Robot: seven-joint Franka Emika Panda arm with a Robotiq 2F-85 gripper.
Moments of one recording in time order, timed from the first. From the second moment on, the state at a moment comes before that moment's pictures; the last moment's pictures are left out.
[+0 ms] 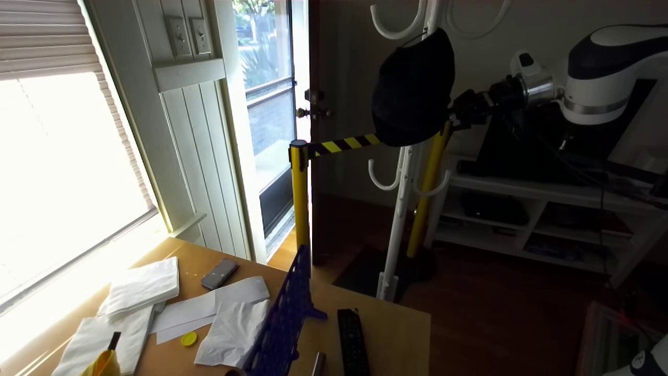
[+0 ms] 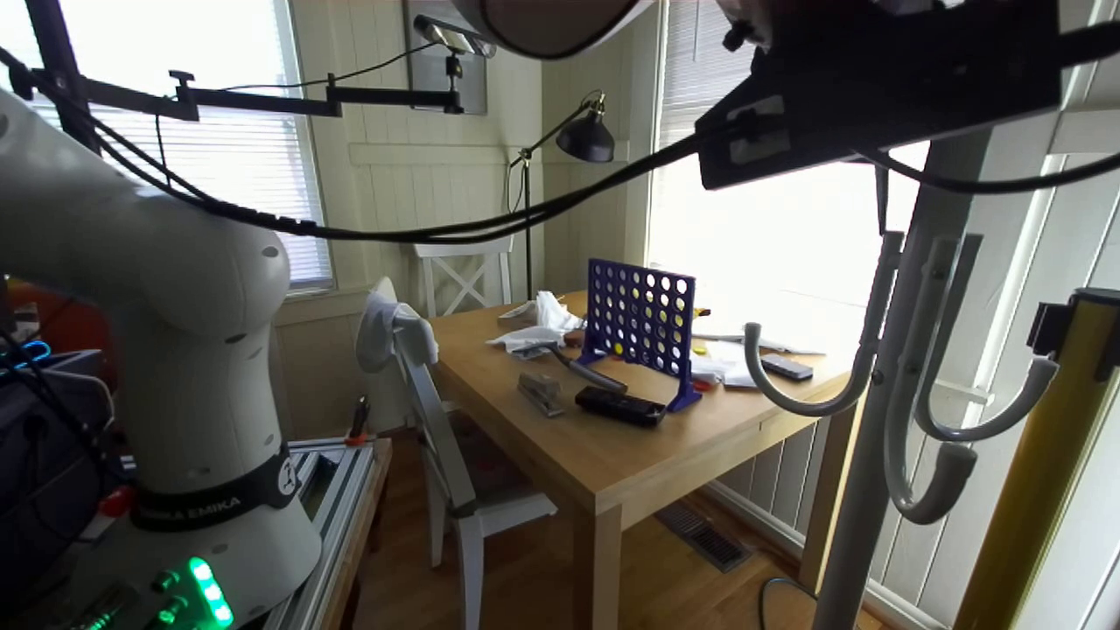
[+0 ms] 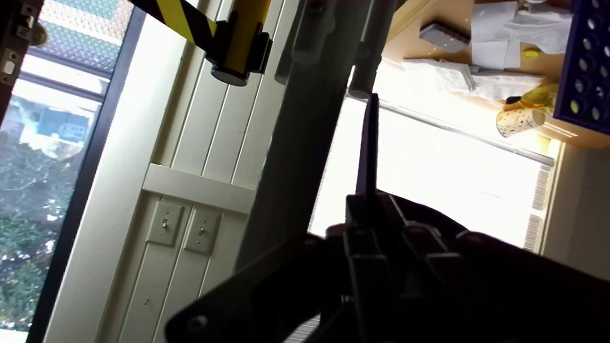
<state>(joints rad) 0.86 -0.88 -1.09 -2.47 0.32 2.82 -1.51</state>
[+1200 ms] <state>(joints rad) 0.76 -0.96 -0.83 -2.34 0.35 2.41 -1.24</state>
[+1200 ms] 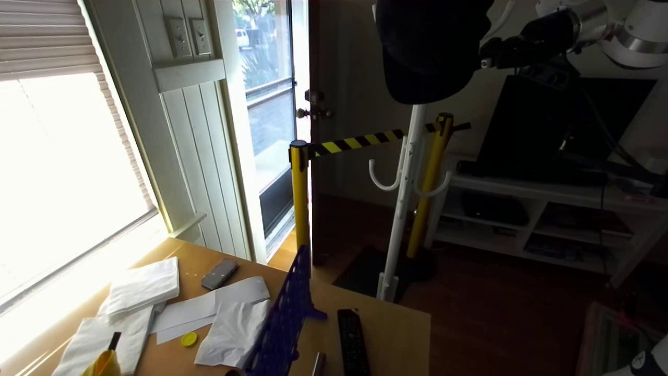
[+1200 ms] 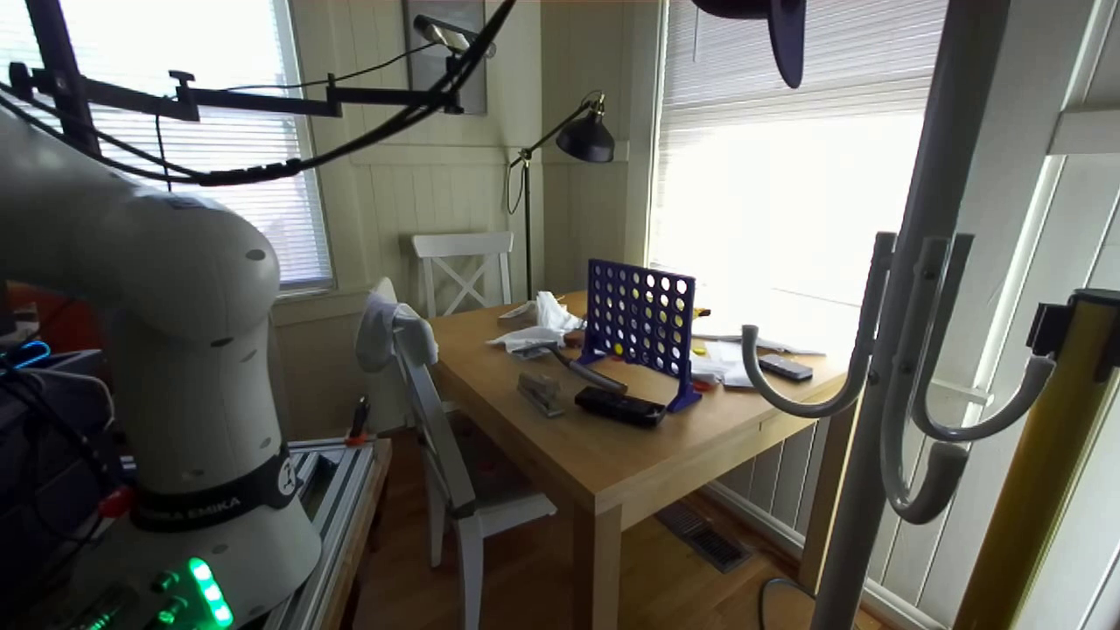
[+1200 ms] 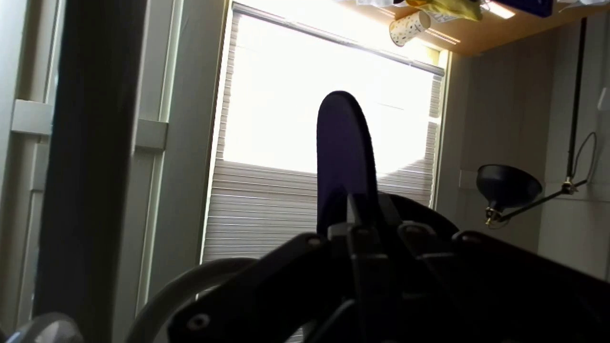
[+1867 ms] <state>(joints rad) 0.84 -0.91 -0.79 -2.21 0.54 1.98 -1.20</state>
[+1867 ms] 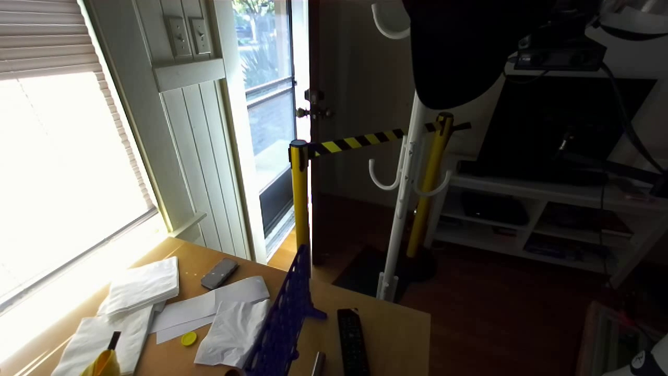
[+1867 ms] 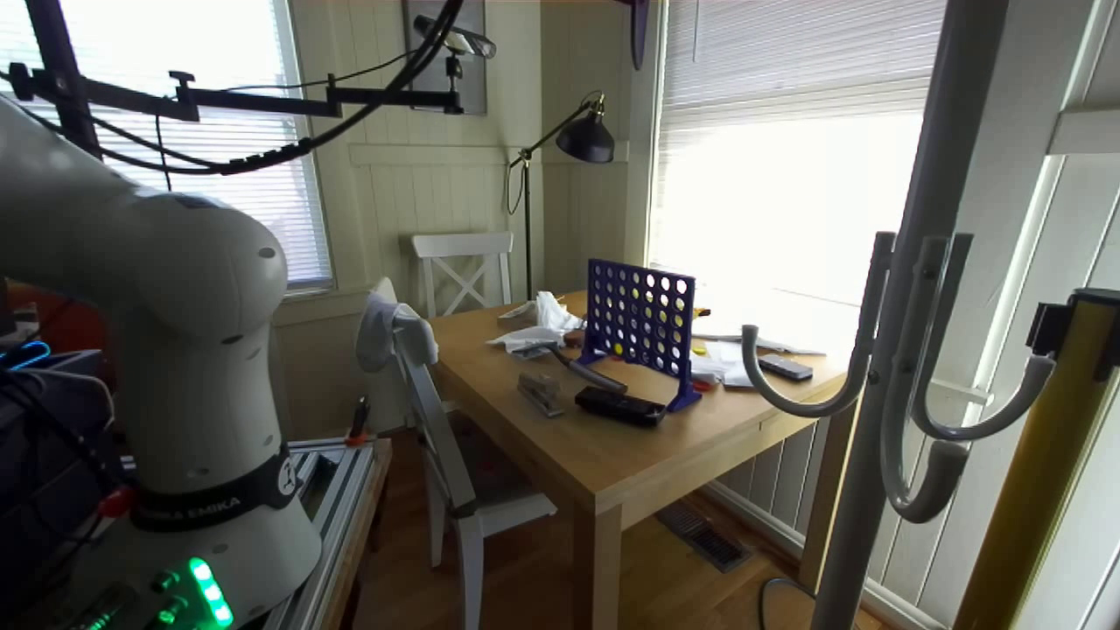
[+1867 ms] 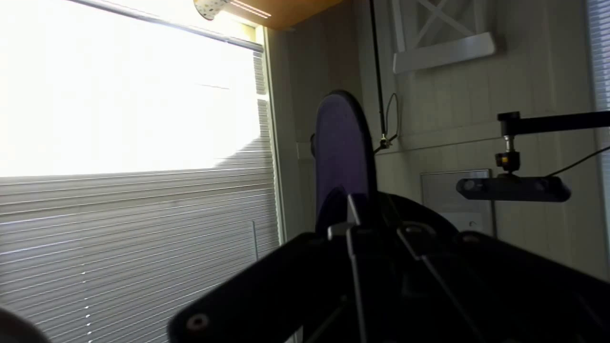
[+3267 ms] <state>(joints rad) 0.40 -0.27 -0.48 -2.22 0.96 1.33 -1.24</state>
